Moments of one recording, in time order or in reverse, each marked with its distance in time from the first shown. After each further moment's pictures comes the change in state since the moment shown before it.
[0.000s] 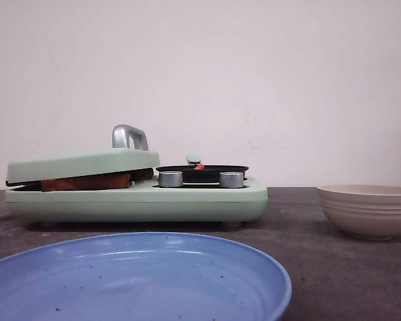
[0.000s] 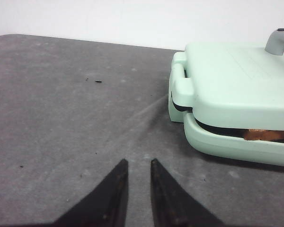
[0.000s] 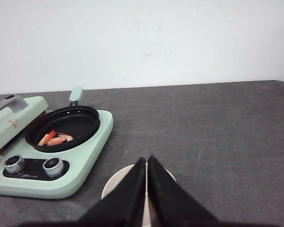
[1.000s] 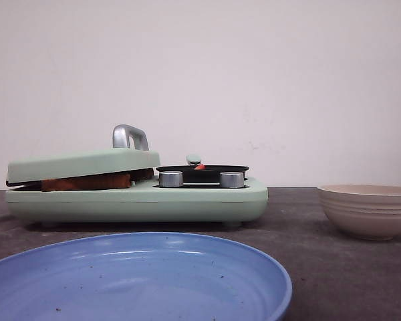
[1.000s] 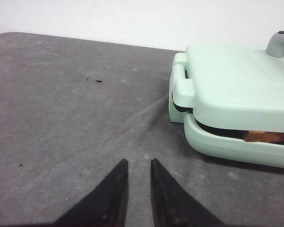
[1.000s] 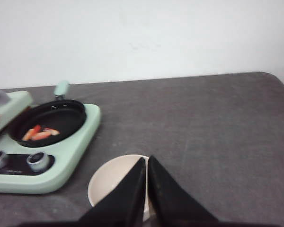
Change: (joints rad) left arm 0.000 0.000 0.000 0.000 0.000 -0.007; right arm -0.007 -0.023 -0.061 -0.022 0.048 0.000
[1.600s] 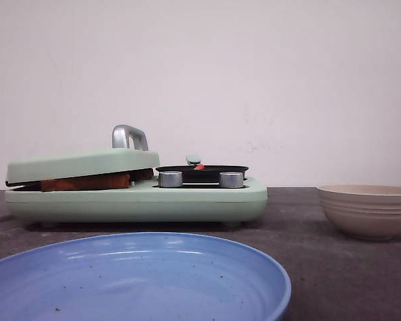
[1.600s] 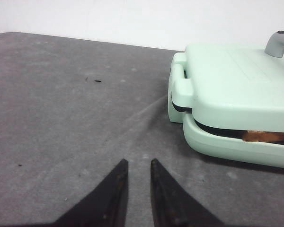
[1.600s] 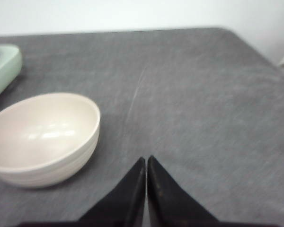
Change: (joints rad) left arm 0.000 0.000 0.000 0.000 0.000 0.000; right arm -0.143 -0.108 -0.432 0.309 0.061 -0.097
